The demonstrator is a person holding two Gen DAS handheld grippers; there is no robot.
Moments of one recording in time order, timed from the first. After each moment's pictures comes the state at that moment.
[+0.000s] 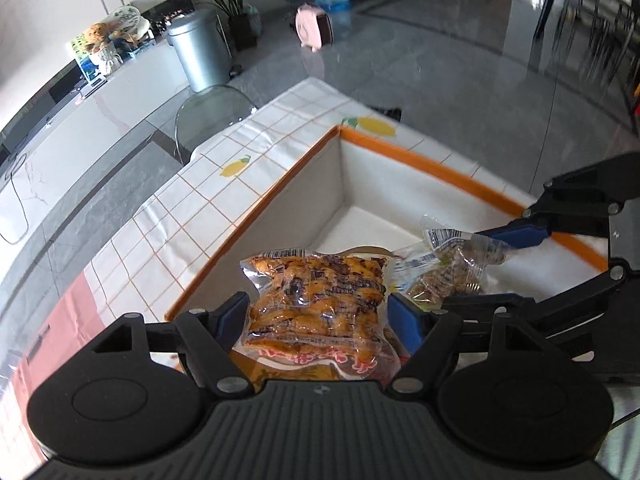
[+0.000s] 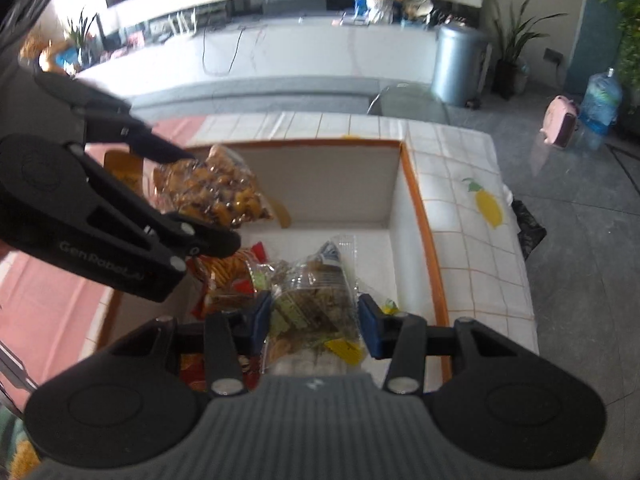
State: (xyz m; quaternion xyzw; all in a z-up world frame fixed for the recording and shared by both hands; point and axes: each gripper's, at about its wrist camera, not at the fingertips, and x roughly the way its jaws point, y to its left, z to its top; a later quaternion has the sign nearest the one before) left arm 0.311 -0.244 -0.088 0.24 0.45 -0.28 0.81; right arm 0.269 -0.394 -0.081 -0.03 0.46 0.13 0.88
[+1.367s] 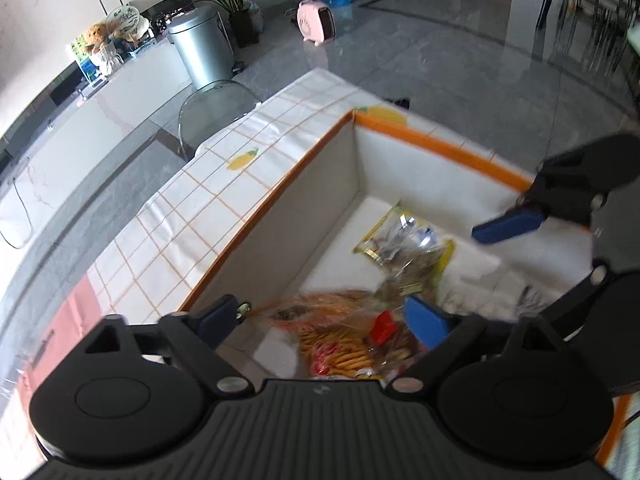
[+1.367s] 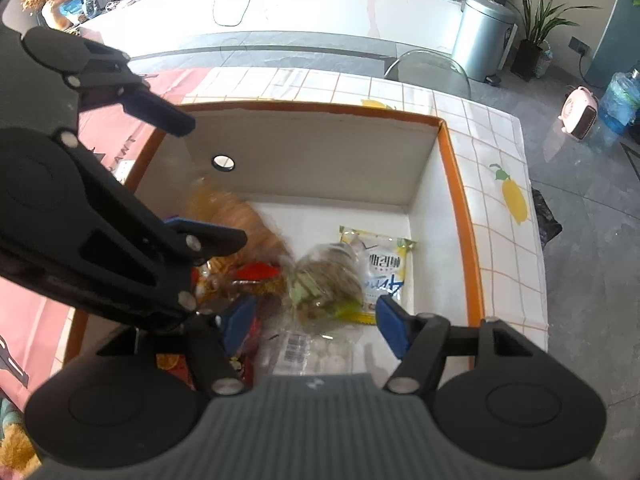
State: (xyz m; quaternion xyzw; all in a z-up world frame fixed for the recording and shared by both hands) left arm 0.317 -0.234 -0.092 0.23 0.45 -0.28 0.82; right arm 0.310 -0.372 -0.105 -0.07 0.51 0.14 0.84
